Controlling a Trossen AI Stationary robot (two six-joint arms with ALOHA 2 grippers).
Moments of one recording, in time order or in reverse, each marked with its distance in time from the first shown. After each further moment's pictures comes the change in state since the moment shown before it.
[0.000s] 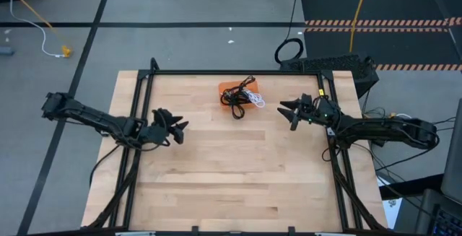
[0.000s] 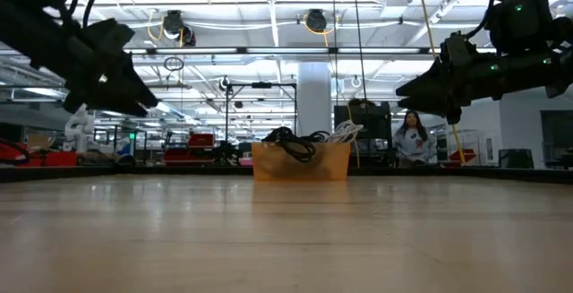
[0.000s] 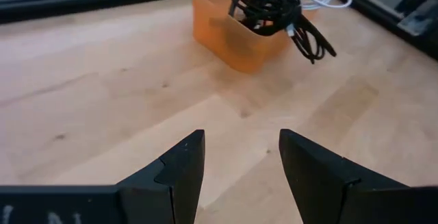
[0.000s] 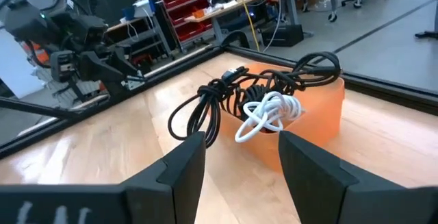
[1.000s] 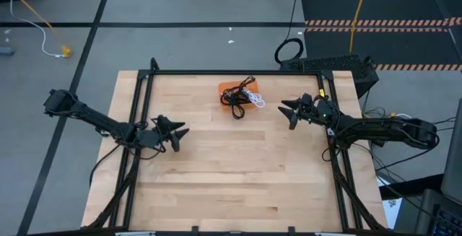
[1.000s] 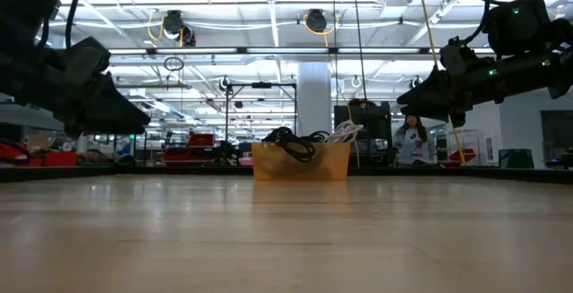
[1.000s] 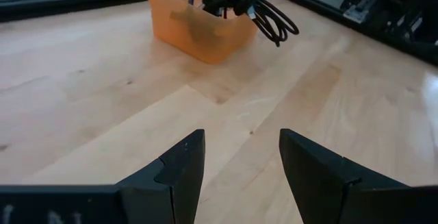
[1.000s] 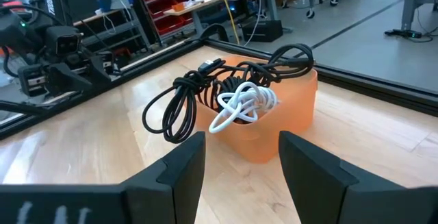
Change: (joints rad) left arm -0.075 0.002 -0.284 0.511 0.011 0.219; right arm 0.000 0.000 0.000 -0.047 0.072 -0.024
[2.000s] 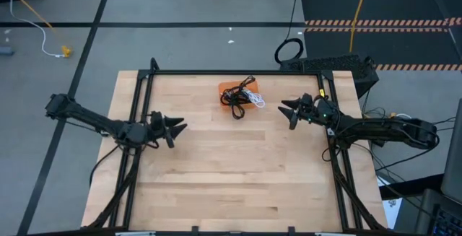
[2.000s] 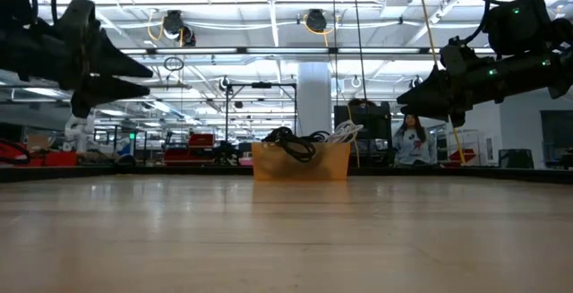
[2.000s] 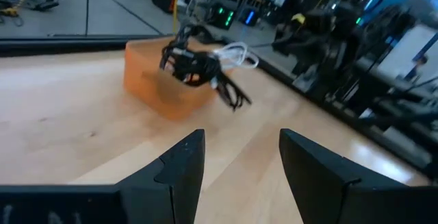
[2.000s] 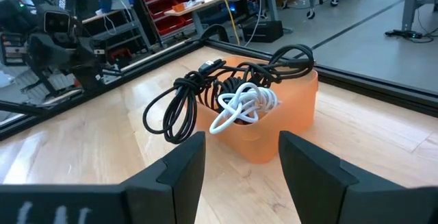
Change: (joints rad) left arm 0.000 -0.290 0.001 -0.001 0.002 0.055; right arm 0.000 -0.002 0.000 0.000 -0.001 0.000
